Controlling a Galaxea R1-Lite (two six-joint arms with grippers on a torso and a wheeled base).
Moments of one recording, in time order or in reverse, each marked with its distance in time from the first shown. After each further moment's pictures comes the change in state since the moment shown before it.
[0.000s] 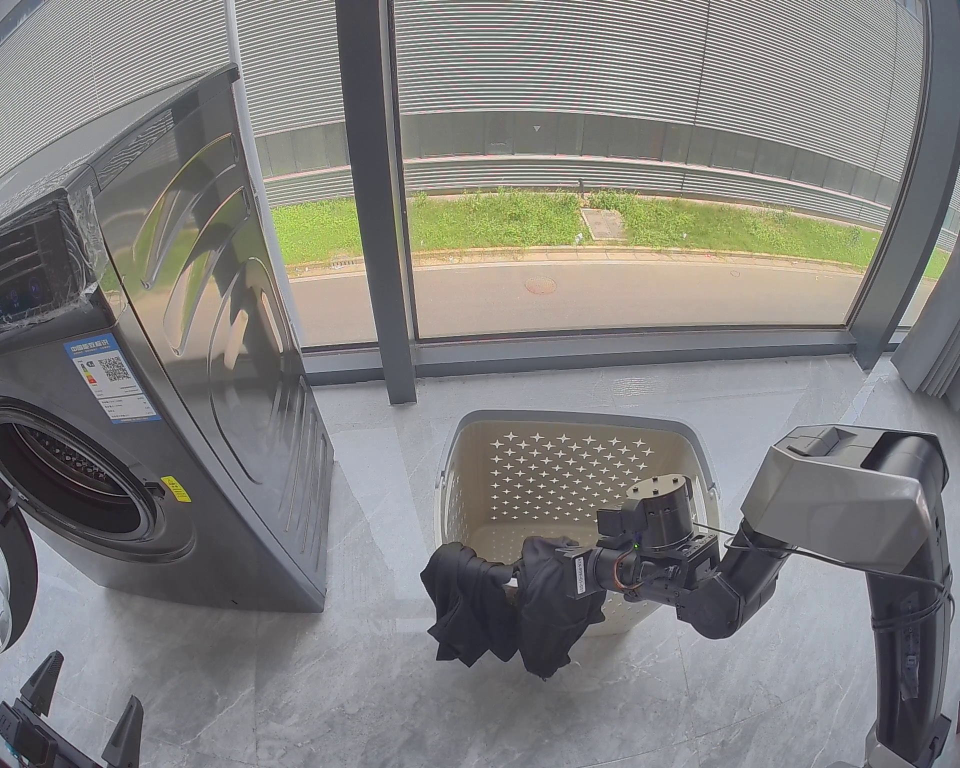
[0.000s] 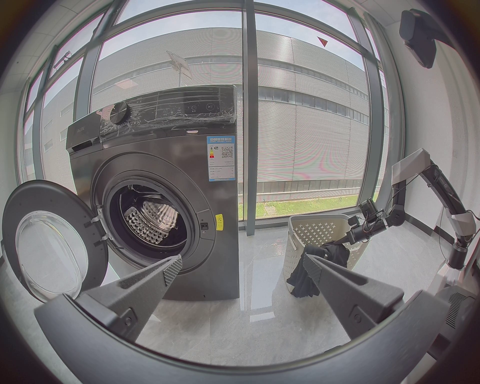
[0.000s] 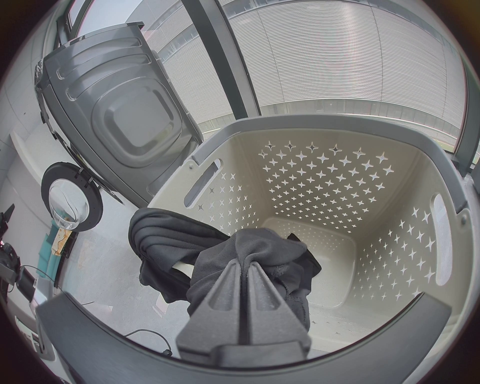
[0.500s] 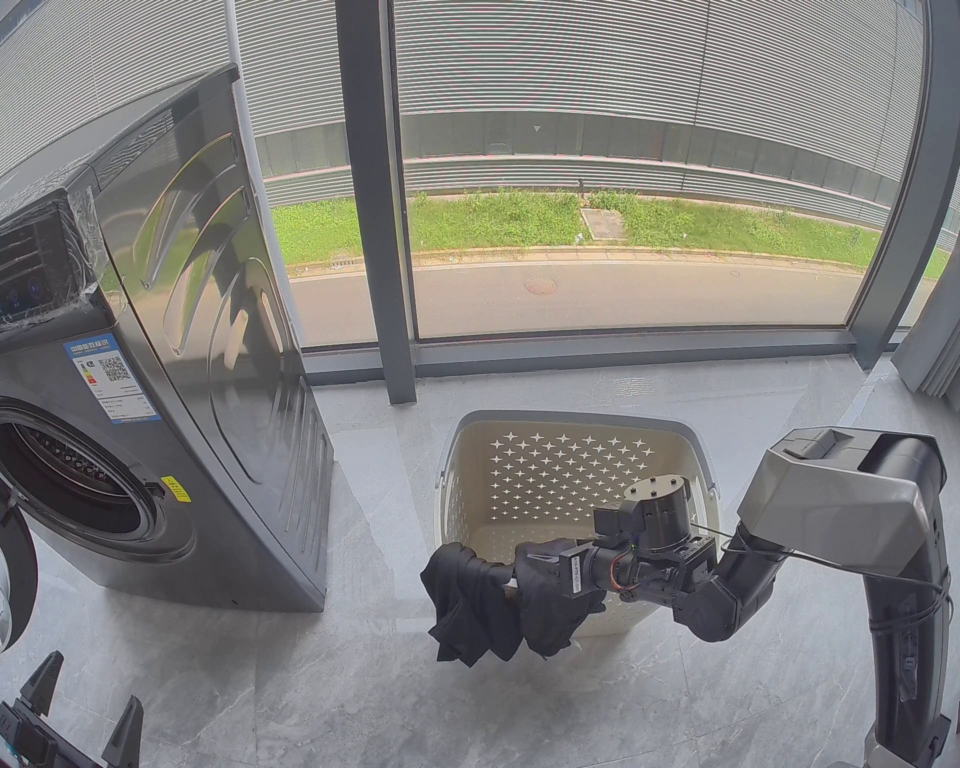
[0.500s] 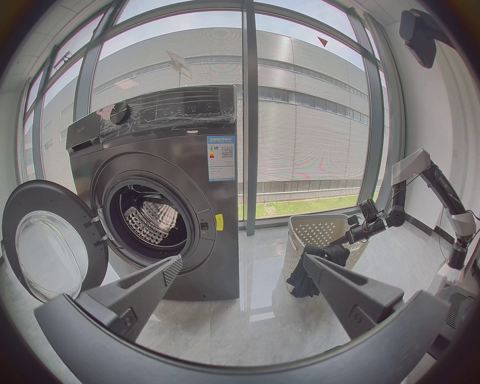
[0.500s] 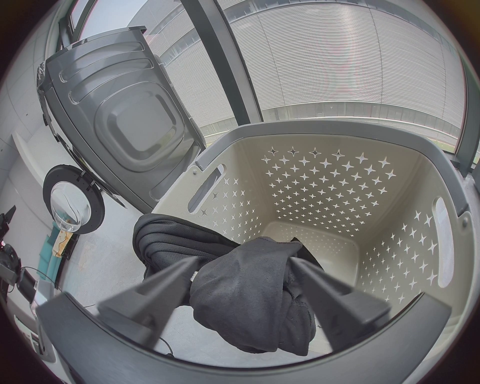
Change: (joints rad) left arm 0.000 0.000 0.000 0.000 0.000 0.000; right arm 0.010 0.005 0.000 -0.030 0.000 0.009
